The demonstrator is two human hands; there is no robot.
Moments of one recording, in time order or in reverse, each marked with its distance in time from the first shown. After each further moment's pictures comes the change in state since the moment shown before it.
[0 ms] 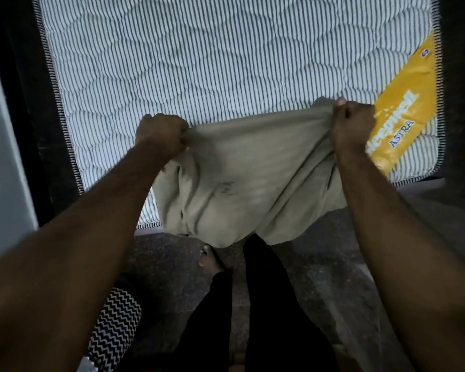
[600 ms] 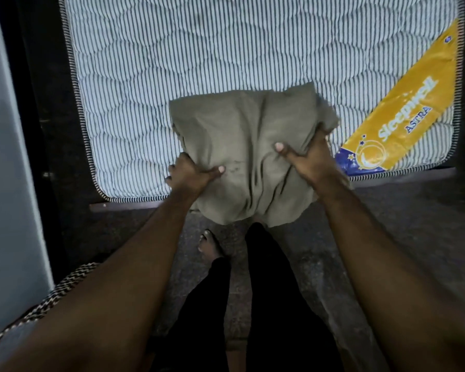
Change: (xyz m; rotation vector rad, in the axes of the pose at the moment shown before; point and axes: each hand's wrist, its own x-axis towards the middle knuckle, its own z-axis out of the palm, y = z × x) left_hand -0.093 0.031 0.133 -1.024 -0.017 -0.563; right_hand -0.137 -0.012 0.016 0.134 -0.484 0.025
